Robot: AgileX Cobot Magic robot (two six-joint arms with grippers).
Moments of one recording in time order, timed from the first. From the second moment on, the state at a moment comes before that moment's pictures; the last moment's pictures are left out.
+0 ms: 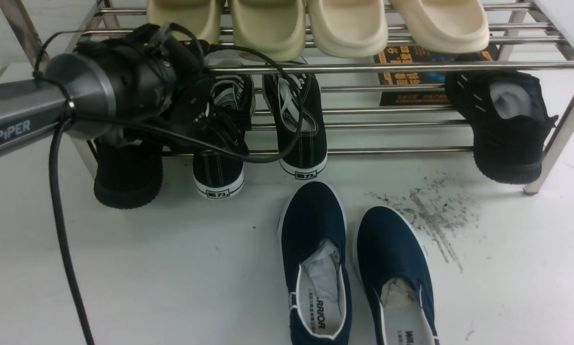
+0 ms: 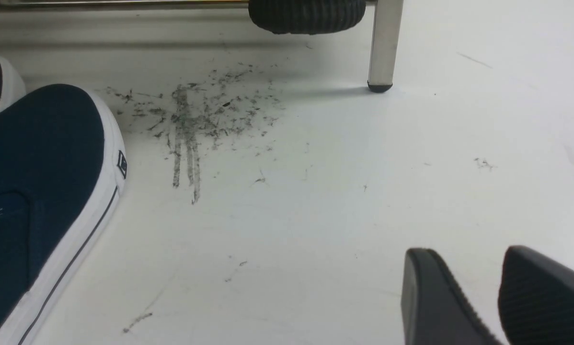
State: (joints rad) right arm -0.01 -0.01 0.01 0.07 0.39 0.01; left arm -0.48 1.78 -1.39 0.47 0.71 -0.88
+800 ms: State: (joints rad) right arm -0.01 -0.01 0.01 0.07 0.39 0.01; left arm -0.48 1.22 -1.27 0.00 1.16 -0.48
